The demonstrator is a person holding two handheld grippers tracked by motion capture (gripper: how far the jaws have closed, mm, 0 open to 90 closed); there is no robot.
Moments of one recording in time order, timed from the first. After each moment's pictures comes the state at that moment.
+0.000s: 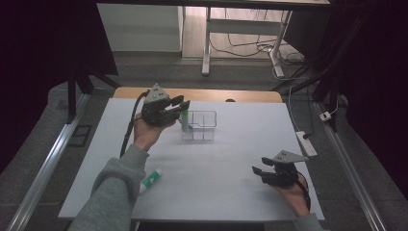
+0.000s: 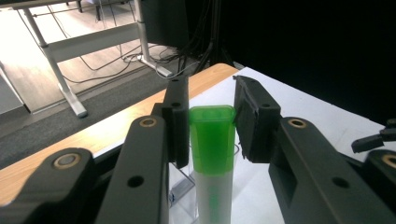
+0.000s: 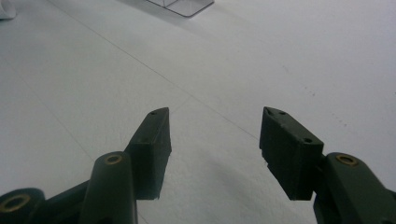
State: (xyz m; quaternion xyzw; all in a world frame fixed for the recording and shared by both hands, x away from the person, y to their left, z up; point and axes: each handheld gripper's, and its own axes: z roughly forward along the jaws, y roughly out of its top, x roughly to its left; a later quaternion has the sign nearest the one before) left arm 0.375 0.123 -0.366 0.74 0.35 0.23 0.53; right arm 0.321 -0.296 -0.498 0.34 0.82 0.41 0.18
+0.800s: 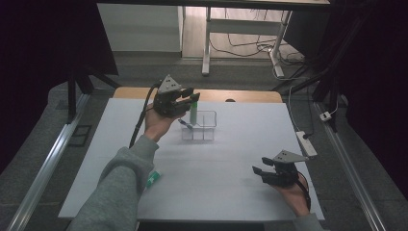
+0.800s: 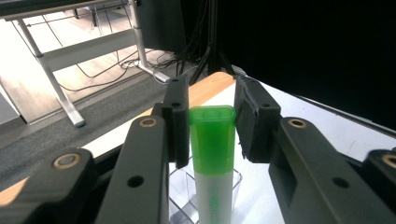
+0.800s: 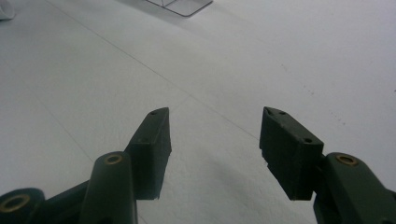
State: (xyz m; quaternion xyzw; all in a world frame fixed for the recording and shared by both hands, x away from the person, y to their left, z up) left arm 0.402 0.096 -0.357 0.75 0.33 0.24 0.52; right arm 0.322 -0.297 -0.498 0.35 0.82 0.41 0.18
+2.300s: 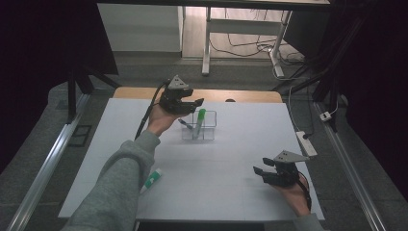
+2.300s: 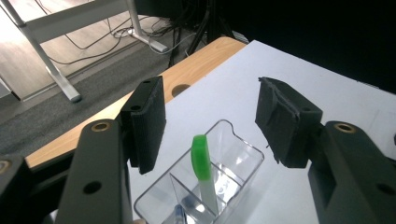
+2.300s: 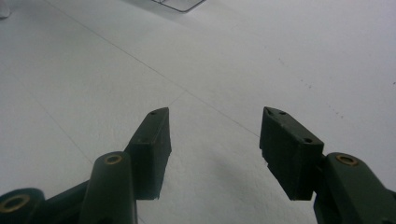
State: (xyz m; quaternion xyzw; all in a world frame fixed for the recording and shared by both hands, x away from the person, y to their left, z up) left arm 0.433 0.095 -0.376 0.79 0.33 0.20 0.47; right arm 0.324 -0.300 -0.501 0.35 0.82 0.41 0.18
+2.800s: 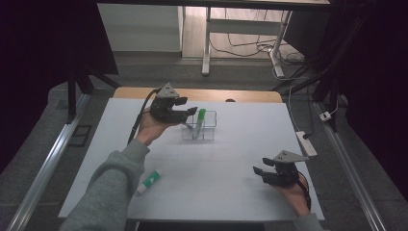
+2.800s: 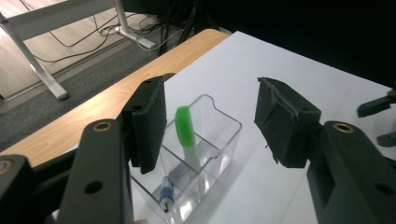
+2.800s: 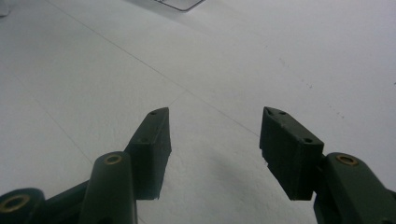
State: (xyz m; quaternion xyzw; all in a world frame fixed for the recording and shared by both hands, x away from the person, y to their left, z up) left arm 0.401 0.116 -0.382 0.80 0.32 0.19 0.48; right arm 0.324 -0.299 -0.501 0.35 0.82 0.41 0.18
